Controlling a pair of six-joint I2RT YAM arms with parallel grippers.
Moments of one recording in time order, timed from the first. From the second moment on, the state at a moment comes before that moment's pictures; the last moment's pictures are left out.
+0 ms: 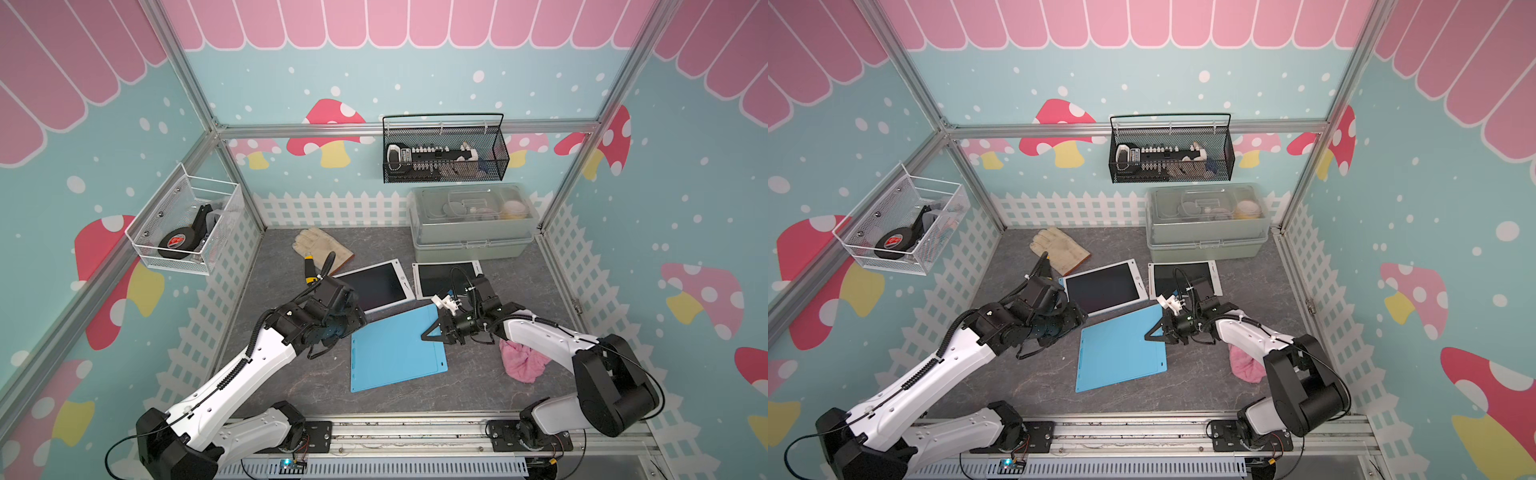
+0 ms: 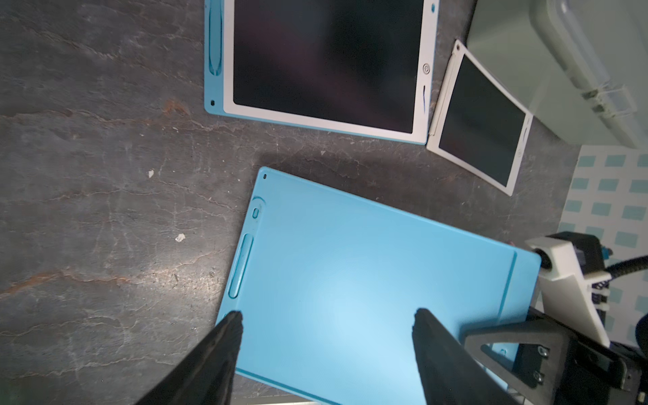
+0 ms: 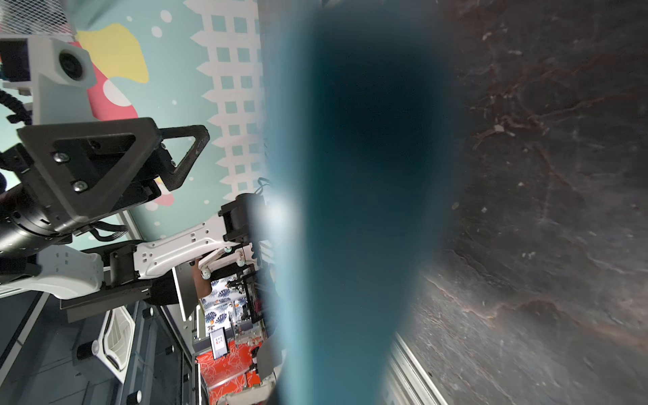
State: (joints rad) left arm -0.61 1.10 1.01 -0.92 -0.05 -1.04; right arm 0.45 1.47 0.77 -0.29 -1.03 0.64
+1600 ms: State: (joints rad) left arm -0.63 1.16 0.67 -0.79 0.03 -1.10; right arm 0.09 1.42 0.74 -0.85 0.14 0.72
